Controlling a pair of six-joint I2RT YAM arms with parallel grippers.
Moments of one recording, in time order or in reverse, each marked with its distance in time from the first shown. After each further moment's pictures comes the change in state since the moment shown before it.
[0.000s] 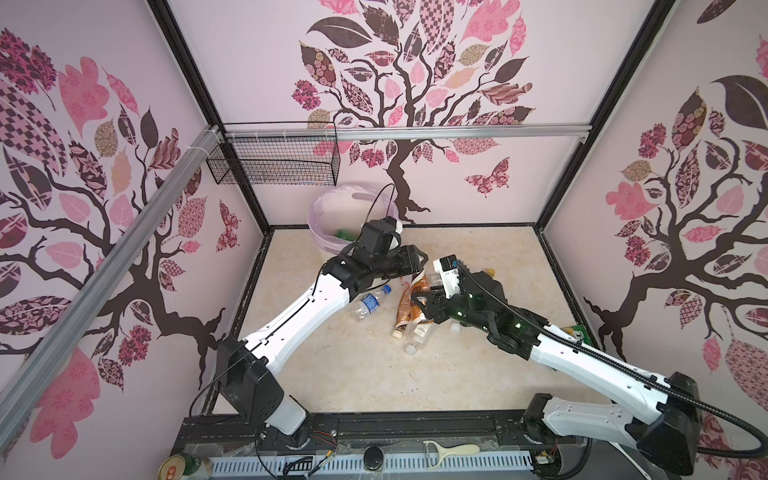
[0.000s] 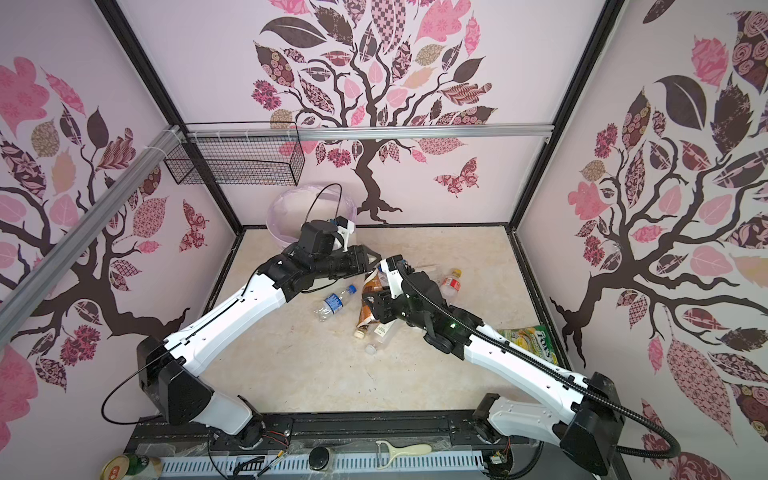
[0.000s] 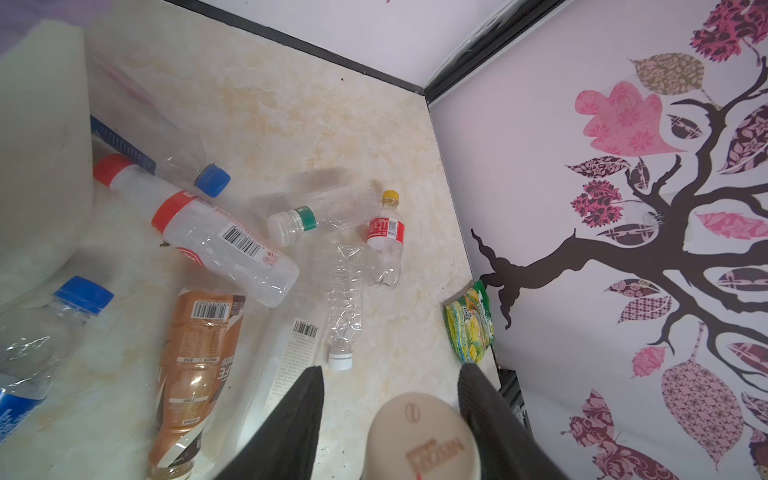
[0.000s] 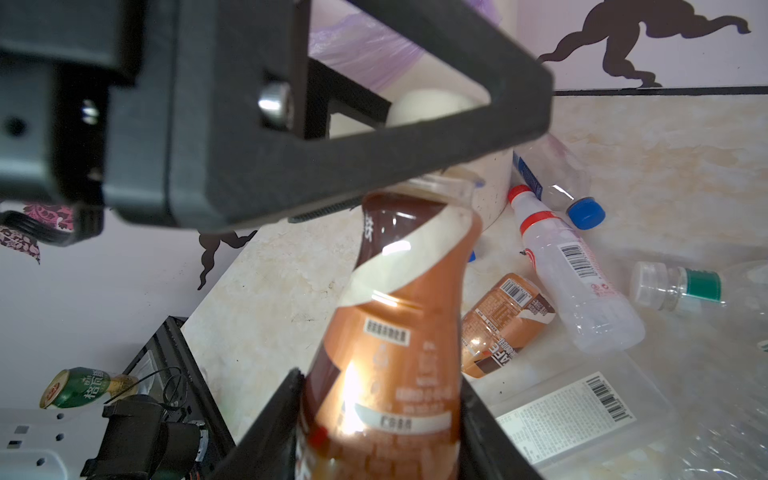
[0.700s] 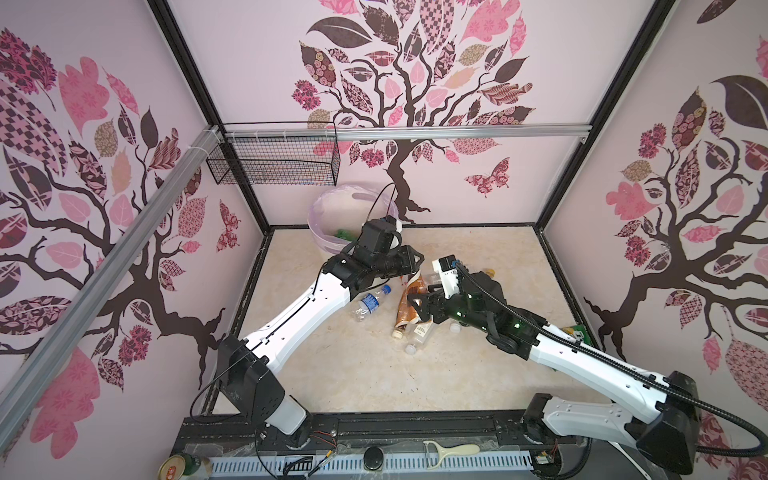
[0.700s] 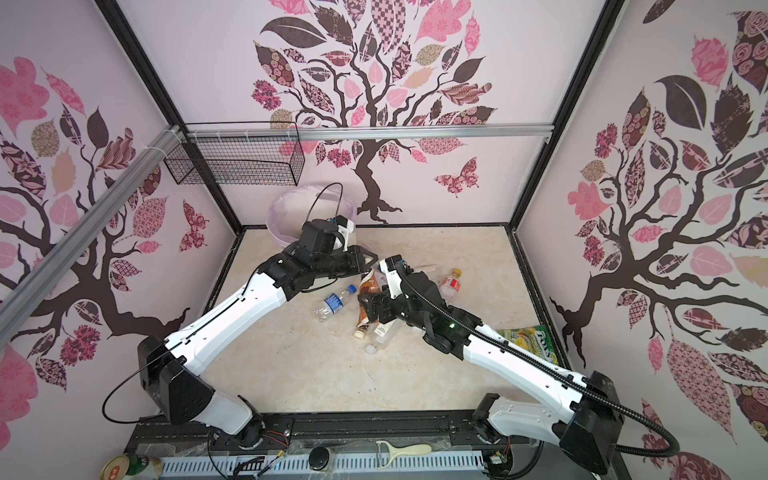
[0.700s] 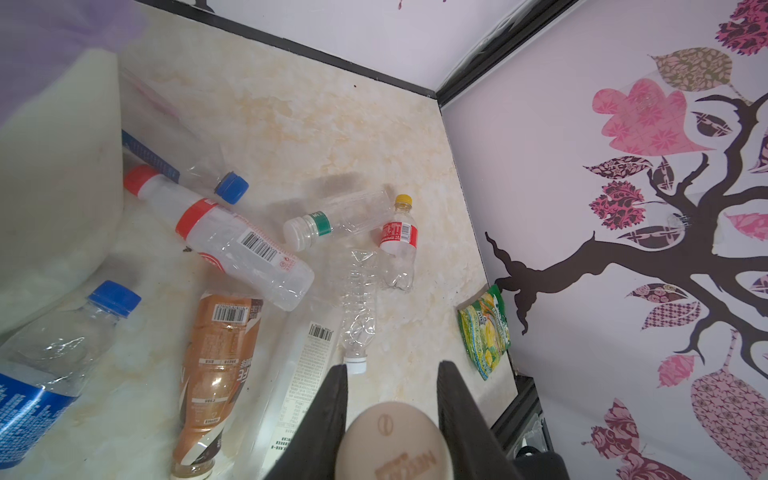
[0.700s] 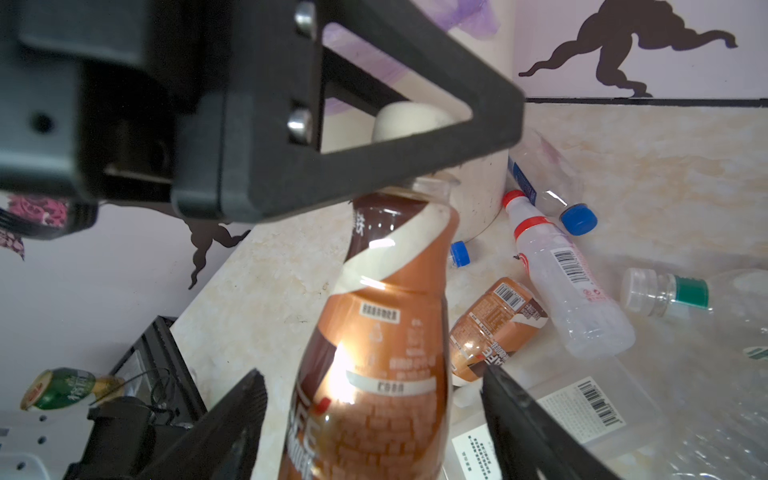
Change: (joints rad) left arm 0.000 0.004 0.037 -0.048 -0.055 0.051; right arm 0.000 0.003 -0.001 0.004 0.021 -0.014
